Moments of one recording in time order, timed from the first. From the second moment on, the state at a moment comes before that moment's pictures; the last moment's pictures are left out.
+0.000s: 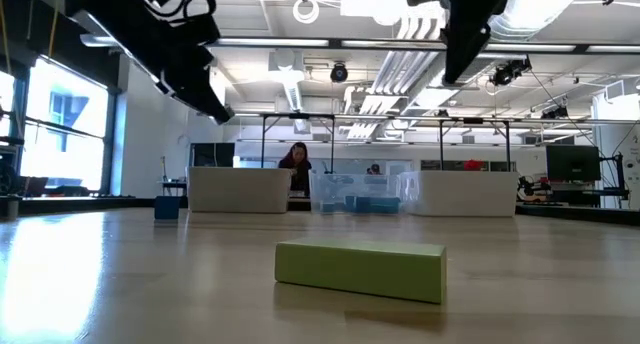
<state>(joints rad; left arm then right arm) 0.21 1.07 0.62 -0.28 -0.51 -0.12 0.09 1.48 1.36 -1.11 0.07 0.41</state>
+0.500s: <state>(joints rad) 0.64 1.14 0.62 0.04 -0.39 0.22 0.09 1.48 1.36 -1.05 0.32 0.48</state>
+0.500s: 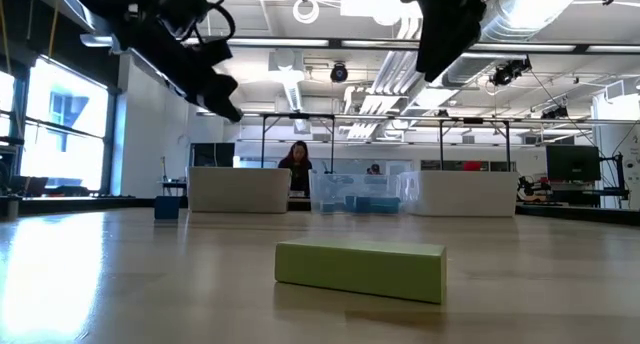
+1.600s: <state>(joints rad) 0.82 1.49 0.90 -0.24 -0.17 0.21 0.09 1.48 1.36 -1.02 0.33 0.50</state>
